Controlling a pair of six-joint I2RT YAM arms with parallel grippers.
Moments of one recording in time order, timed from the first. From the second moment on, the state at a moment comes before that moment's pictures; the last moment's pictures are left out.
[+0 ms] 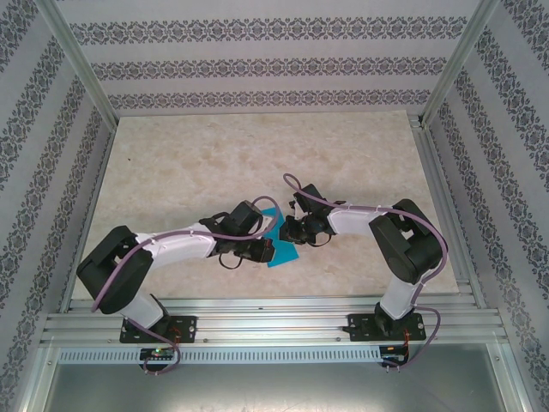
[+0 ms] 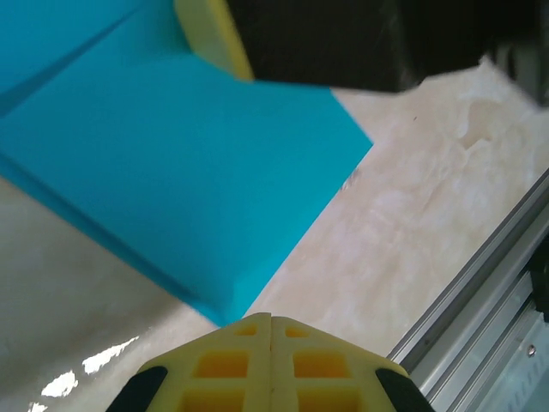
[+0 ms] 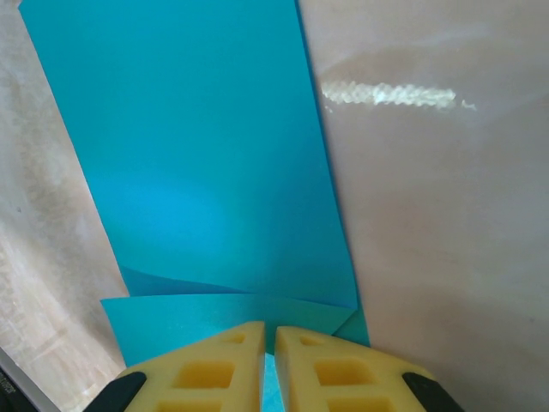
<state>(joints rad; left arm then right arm) -0.79 1.56 0.81 -0.25 0.41 -0.52 0.60 1.77 0.87 -0.21 -0.43 0.68</state>
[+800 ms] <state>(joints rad) -0.78 1.73 0.79 -0.11 0.45 -0.48 0.59 1.78 0.87 -0.22 -0.44 0.68</state>
